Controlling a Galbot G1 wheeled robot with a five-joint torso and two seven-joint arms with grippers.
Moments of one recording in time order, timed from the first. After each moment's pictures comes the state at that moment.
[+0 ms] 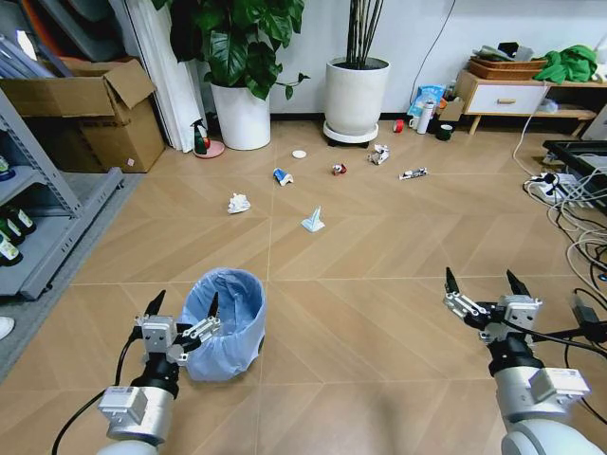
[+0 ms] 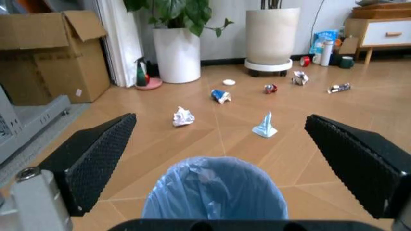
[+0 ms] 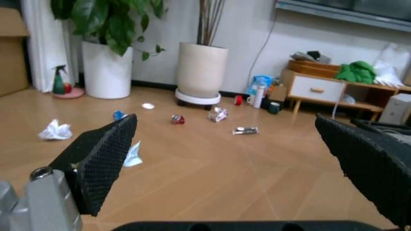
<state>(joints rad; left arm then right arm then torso) 1.74 -1.37 -0.59 -2.33 -0.14 0.07 0.01 -1.72 1.41 0.77 2.34 0.12 -0.05 -0.03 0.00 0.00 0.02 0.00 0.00</state>
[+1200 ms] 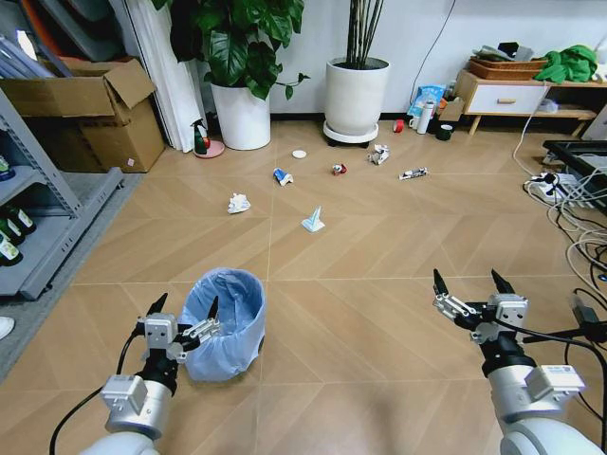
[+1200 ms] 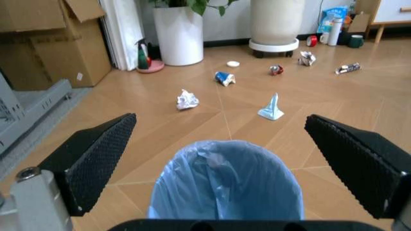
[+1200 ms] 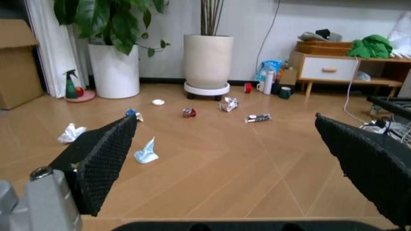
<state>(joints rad) 1.69 -1.29 -0.59 -2.31 -0.20 0.19 -0.05 -1.72 1.41 0.75 2.37 0.22 -0.11 0.00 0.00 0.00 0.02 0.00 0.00</state>
